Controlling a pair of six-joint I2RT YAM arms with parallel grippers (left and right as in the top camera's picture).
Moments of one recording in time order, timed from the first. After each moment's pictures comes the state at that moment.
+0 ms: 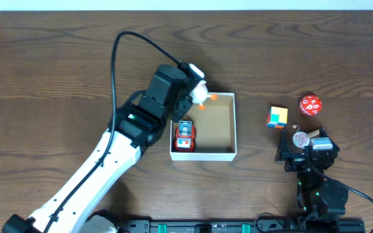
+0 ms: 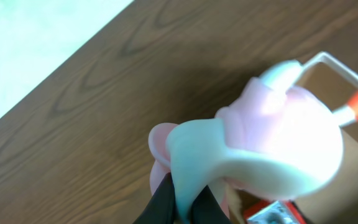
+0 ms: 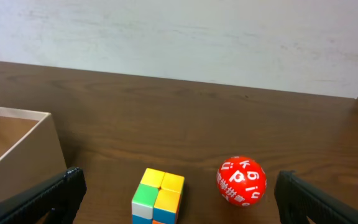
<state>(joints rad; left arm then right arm) -0.58 1.37 1.15 -0.55 -0.17 0.25 -0.02 0.01 0.03 -0.11 -0.06 -0.05</state>
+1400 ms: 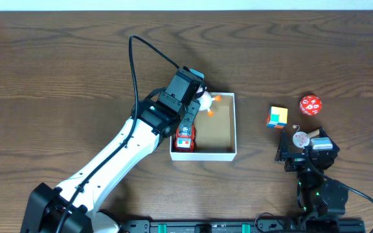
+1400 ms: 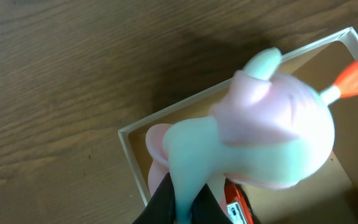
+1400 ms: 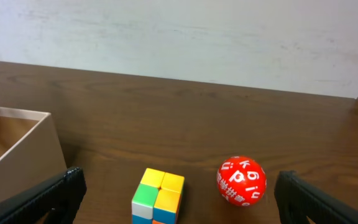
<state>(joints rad) -0.62 1.52 1.15 -0.60 -0.17 -0.10 -0.02 0.01 0.03 -0.11 -0.06 -0.05</state>
